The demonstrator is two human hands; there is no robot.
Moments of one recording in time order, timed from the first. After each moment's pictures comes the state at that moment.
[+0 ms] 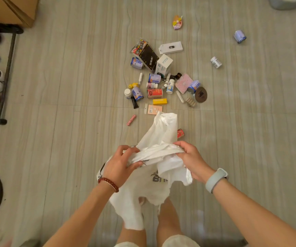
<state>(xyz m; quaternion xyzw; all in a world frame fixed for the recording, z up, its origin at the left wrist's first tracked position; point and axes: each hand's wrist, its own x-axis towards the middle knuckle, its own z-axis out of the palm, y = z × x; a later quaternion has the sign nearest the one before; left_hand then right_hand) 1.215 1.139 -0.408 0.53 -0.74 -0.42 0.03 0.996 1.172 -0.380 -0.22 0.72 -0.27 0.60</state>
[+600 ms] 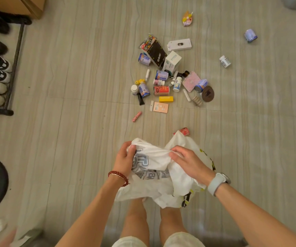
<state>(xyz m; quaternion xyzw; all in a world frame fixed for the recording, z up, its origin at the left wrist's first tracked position) 1.212 1.135 -0.412 0.67 -0.37 -0.62 0.17 1.018 1.175 -0.372 -0.42 0.67 -0.17 0.59</state>
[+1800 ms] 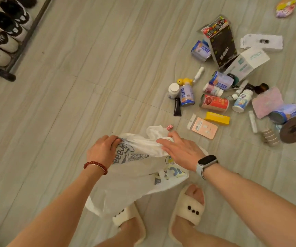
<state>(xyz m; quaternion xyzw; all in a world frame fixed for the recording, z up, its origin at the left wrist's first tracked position) 1.301 1.023 -0.728 0.77 -0.59 -0.25 0.00 1.053 0.986 -0.718 -0.83 0.46 0.13 0.30</state>
